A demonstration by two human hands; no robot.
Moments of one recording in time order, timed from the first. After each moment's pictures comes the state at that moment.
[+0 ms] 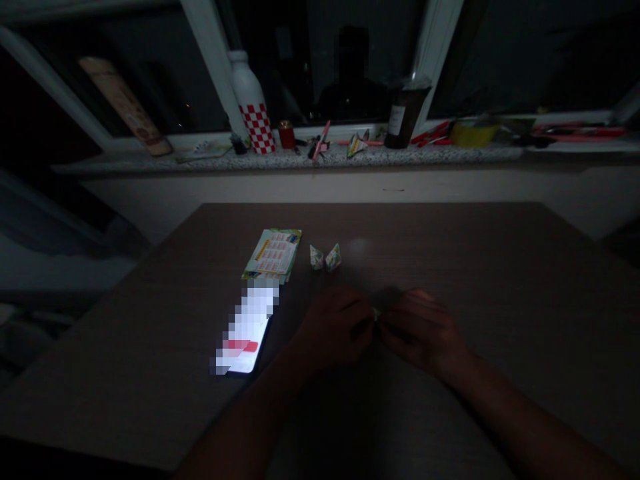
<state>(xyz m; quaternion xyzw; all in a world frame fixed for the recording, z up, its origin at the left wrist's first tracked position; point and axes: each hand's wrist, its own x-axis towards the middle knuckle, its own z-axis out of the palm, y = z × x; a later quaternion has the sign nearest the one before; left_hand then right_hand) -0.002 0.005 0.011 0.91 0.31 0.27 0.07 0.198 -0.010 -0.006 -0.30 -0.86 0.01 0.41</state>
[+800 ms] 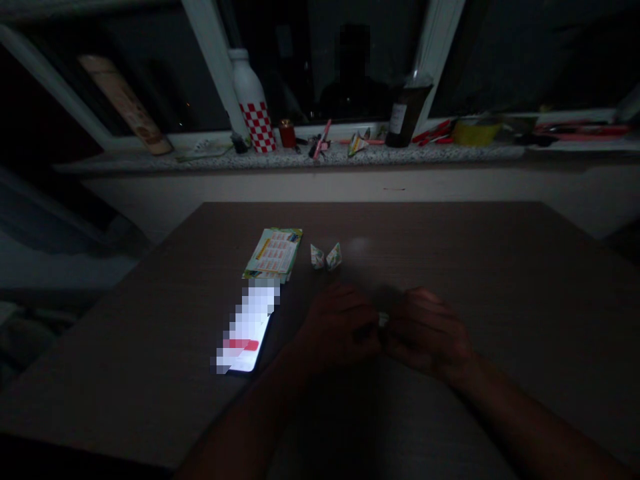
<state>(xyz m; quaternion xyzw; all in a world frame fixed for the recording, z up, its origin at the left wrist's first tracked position) -0.001 0.006 0.013 0.90 0.26 0.33 0.07 0.198 -0.011 -0.001 -0.24 -0.87 -0.01 0.43</state>
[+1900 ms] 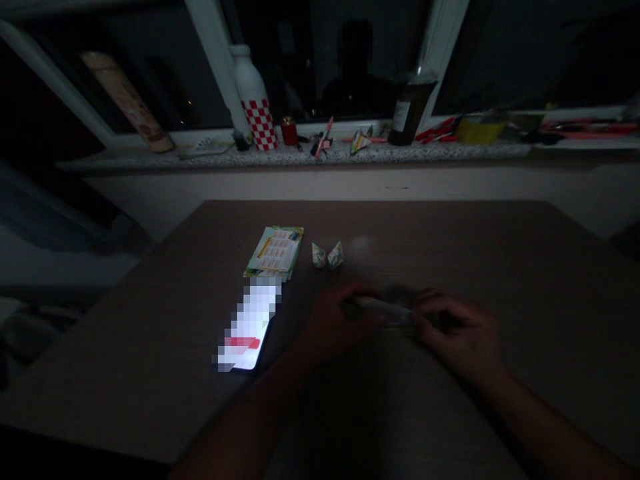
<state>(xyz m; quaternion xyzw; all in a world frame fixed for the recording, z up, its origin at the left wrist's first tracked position) 0.003 0.003 0.011 0.70 0.40 0.37 0.46 0.207 -0.022 0.005 -0.42 -0.71 0.16 0.54</state>
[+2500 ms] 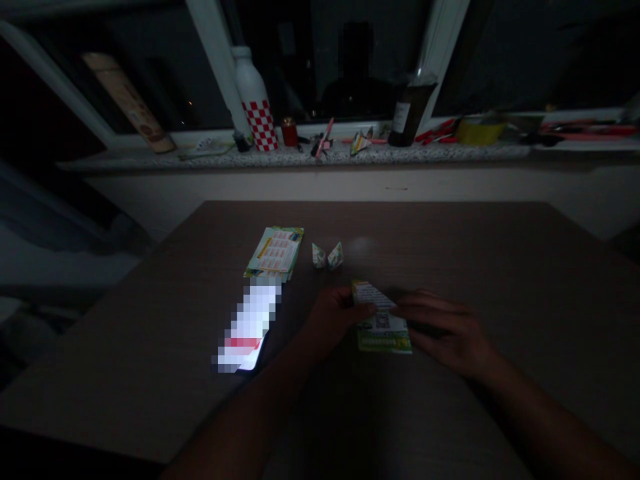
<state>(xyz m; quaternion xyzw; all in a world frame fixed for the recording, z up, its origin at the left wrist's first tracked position) 0.012 0.010 0.003 0.42 0.38 0.40 0.72 0.221 -0.010 -0.002 -0.30 -0.83 0.15 0.45</state>
